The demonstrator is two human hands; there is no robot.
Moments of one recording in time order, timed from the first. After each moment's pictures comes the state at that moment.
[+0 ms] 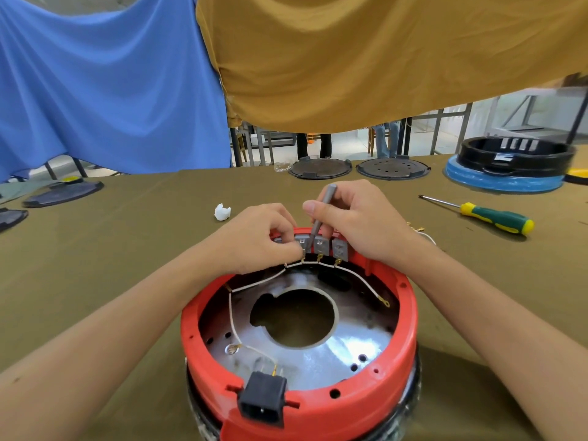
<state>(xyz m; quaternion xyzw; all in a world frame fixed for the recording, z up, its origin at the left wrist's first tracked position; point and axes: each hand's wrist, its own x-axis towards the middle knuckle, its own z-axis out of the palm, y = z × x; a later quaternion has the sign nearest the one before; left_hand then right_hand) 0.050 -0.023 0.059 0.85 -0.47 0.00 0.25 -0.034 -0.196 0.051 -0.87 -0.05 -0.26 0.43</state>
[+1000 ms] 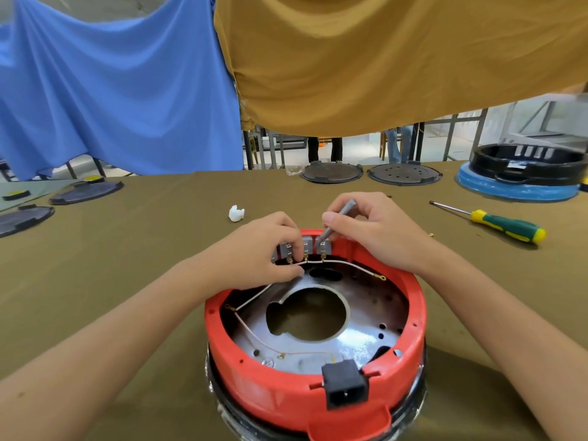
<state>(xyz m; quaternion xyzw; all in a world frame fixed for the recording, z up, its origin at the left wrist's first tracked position) 0.042 0.002 0.056 0.85 -0.51 0.02 0.14 -0.043 -0.203 0.049 -0.86 -0.09 -0.22 0.46</state>
